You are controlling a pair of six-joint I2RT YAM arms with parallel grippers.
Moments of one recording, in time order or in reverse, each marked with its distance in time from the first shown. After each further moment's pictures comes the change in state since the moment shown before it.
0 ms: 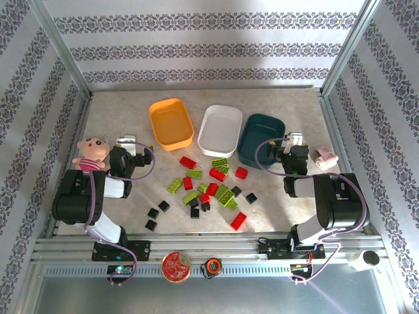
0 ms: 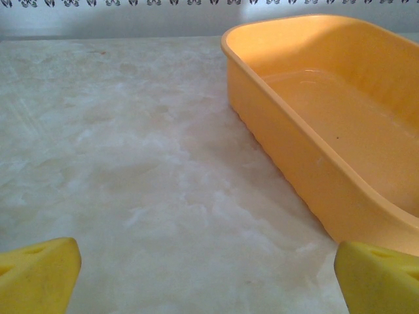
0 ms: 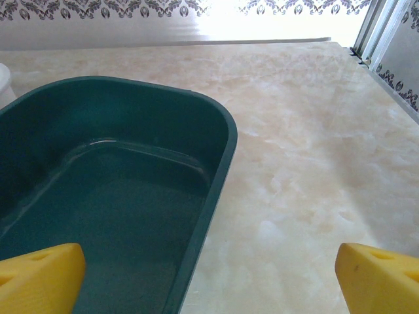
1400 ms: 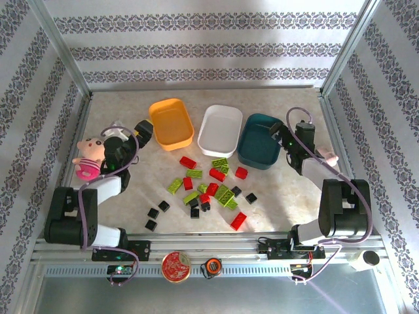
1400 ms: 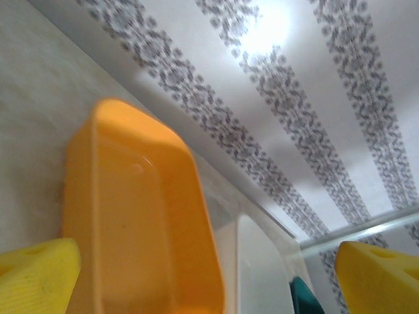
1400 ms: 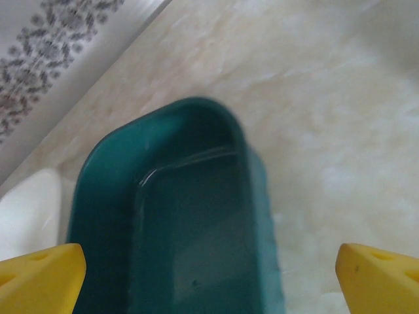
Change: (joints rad) left arm -0.039 -0.182 0.132 -0.091 0.212 -0.905; right arm -0.046 -0.075 0.356 -0.692 -0.177 0.656
